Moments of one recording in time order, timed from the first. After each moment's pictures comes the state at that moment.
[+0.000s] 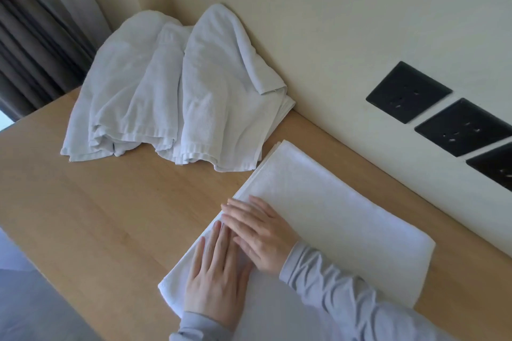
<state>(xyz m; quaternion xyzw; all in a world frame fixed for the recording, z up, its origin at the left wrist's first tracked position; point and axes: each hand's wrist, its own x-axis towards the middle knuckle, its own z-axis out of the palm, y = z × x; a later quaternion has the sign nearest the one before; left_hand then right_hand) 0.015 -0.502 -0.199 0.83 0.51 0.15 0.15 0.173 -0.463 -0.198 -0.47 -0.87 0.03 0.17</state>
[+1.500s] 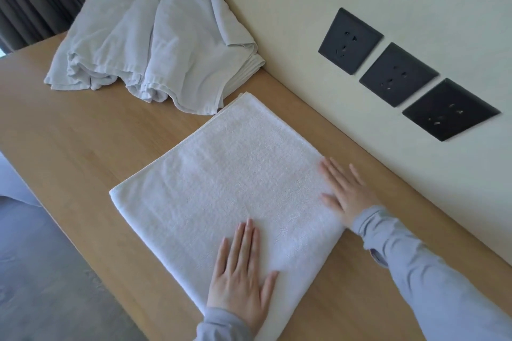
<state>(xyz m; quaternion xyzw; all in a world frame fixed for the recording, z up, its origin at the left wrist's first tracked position) 0.133 -0.669 -0.207 0.81 0.55 0.04 0.19 0.410 -0.584 -0.181 -0.64 -0.74 0.03 -0.19</state>
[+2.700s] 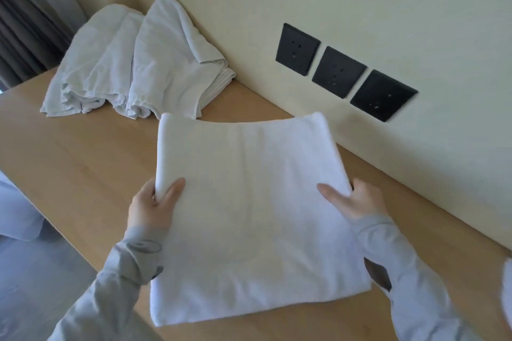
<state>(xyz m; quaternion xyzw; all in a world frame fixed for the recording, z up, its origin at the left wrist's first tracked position) 0.063 -0.574 -0.116 0.50 0.68 0.33 0.42 0.384 -0.654 -0.090 -0.86 -0.36 0.27 0.22</state>
